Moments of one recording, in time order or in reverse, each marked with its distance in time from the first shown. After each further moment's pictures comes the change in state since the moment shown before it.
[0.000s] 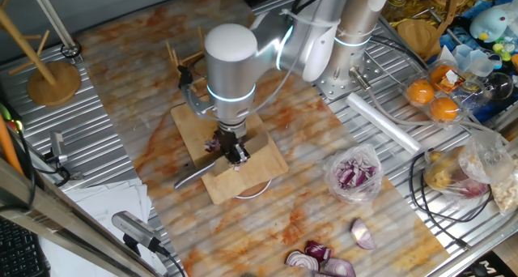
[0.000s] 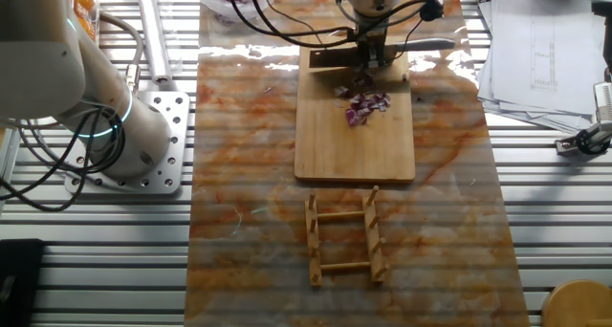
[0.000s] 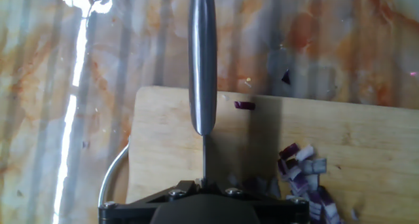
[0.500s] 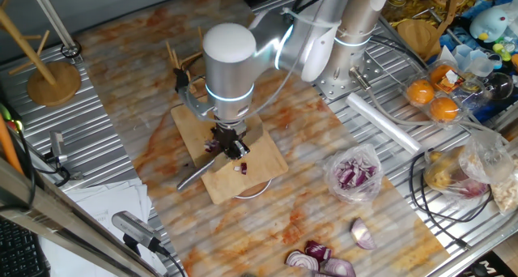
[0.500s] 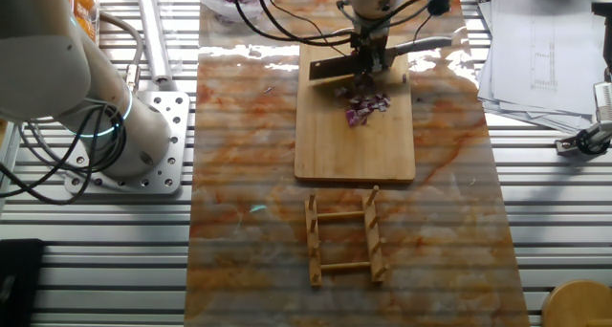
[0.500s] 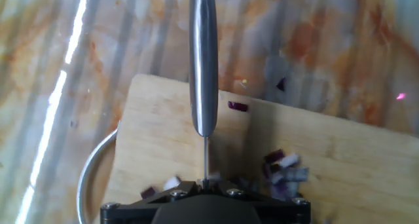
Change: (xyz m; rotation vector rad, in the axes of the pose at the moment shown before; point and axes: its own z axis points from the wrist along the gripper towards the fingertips) arm 0.004 -0.017 -0.013 0.074 0.031 -0.149
